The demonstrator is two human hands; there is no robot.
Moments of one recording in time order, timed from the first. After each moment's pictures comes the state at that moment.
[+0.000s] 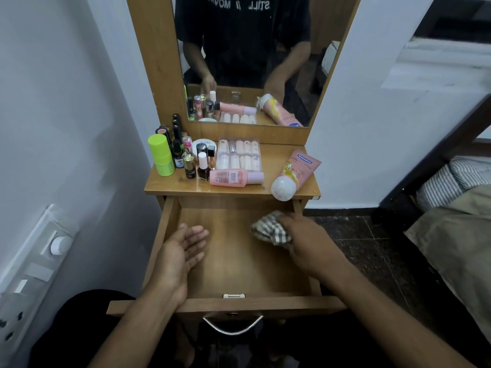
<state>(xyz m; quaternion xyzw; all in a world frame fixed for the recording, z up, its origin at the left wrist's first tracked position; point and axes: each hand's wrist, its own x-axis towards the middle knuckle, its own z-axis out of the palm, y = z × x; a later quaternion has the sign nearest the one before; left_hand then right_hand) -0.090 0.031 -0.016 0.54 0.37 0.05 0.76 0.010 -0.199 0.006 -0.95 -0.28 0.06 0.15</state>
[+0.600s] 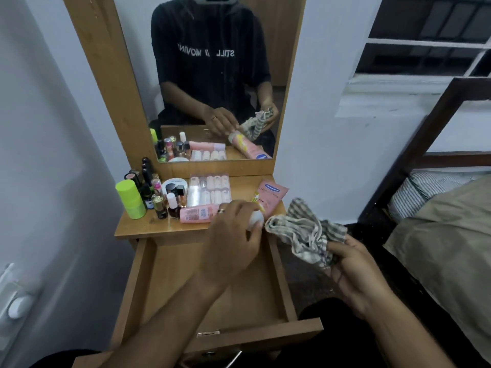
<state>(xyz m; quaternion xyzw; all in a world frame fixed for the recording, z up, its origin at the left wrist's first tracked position) 0.008 -0.056 0.031 0.92 -0.06 0.27 0.28 0.009 -0.278 0.043 -0.55 0.12 0.10 0.82</state>
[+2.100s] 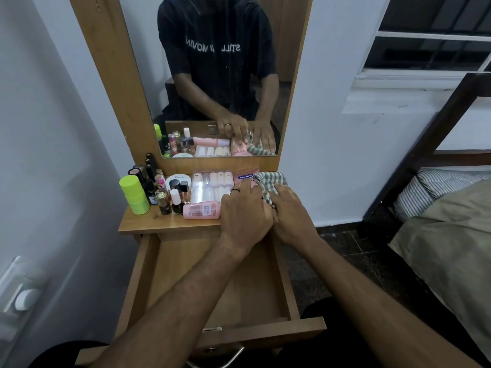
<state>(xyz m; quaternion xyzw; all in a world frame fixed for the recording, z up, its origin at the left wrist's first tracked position) 0.063 -0.073 0.031 0.96 0.02 0.25 0.12 0.107 -0.199 0.006 -0.95 -0.20 -0.05 0.25</state>
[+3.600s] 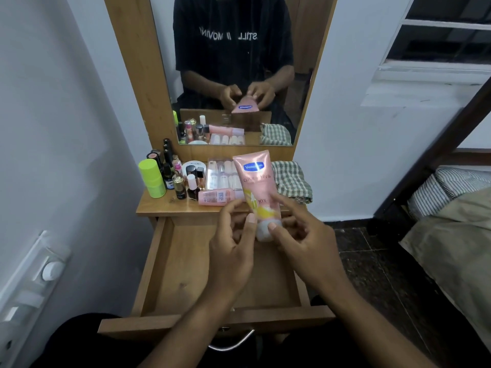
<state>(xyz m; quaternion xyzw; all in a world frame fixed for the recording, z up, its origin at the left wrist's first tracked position) -0.055 -0.059 0.028 0.68 0.11 0.20 0.69 -0.018 -0.201 0.057 -0.82 -0.16 -0.04 0.55</state>
